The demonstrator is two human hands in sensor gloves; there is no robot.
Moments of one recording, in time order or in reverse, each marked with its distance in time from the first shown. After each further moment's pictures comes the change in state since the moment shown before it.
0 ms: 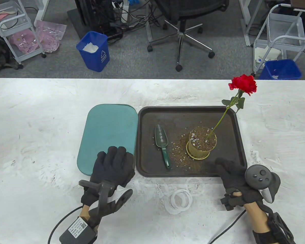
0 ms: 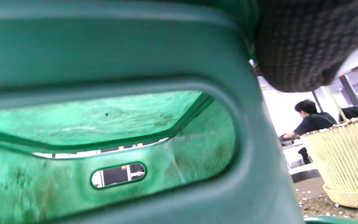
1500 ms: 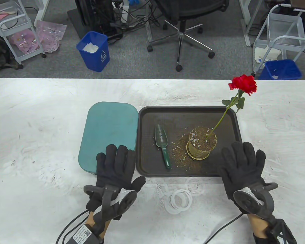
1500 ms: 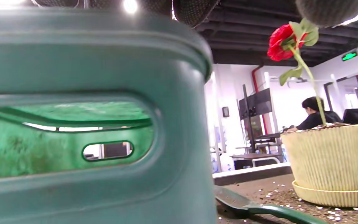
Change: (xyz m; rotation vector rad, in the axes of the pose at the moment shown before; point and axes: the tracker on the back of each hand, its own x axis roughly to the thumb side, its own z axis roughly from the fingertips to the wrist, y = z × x) left_hand 0.013 0.007 0.006 -0.108 0.052 0.071; right_hand 0.046 -0.015 0.033 -0.394 -0.388 0.573
